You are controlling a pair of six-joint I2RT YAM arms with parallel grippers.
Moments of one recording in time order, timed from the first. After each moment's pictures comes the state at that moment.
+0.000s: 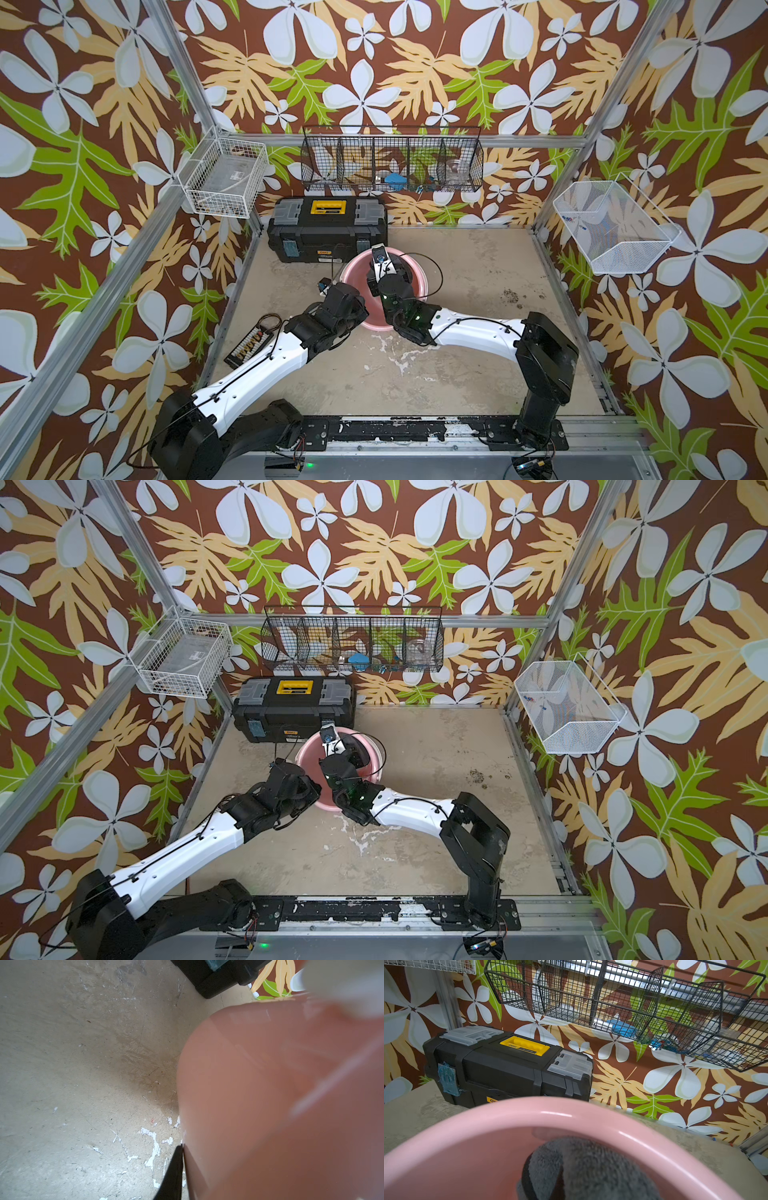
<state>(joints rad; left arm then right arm) -0.63 1.13 0.80 -0.44 -0.14 -1.17 0.99 1.82 1.27 0.42 0.82 -0.09</state>
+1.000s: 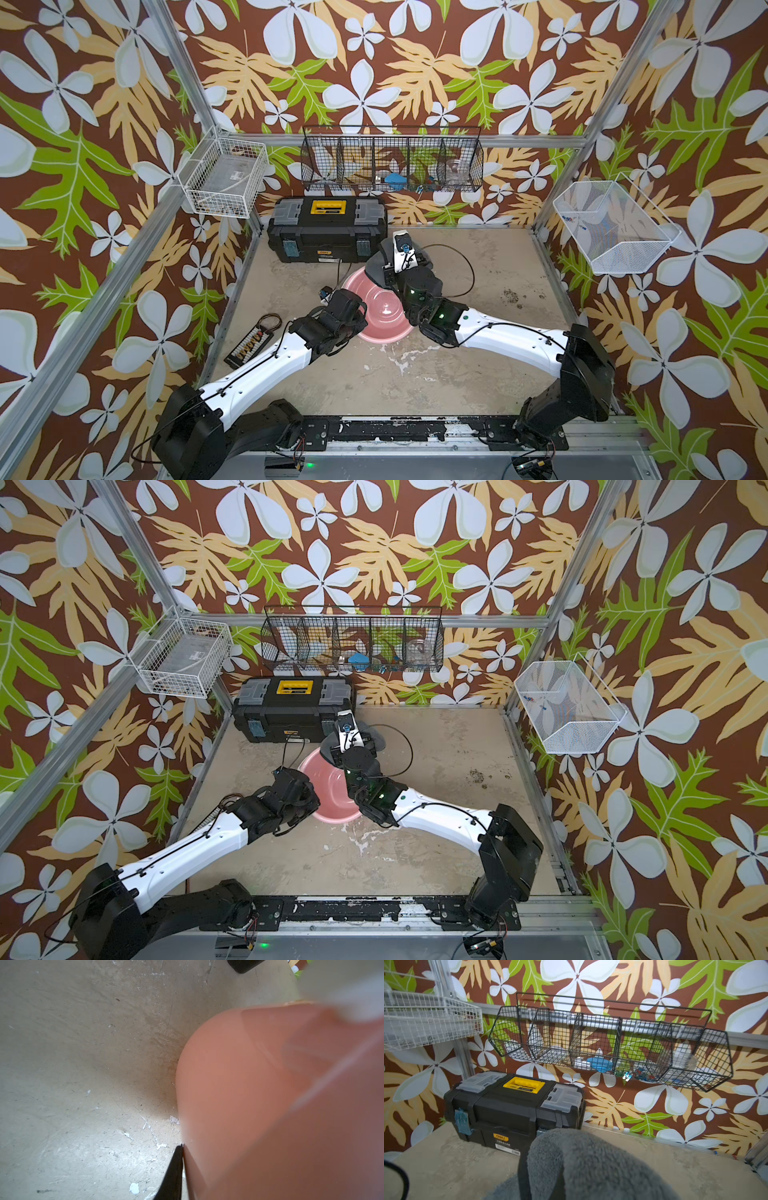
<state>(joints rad) -0.64 1.15 0.77 -0.50 -0.15 -1.16 0.98 1.62 1.20 0.46 0.79 -0.10</state>
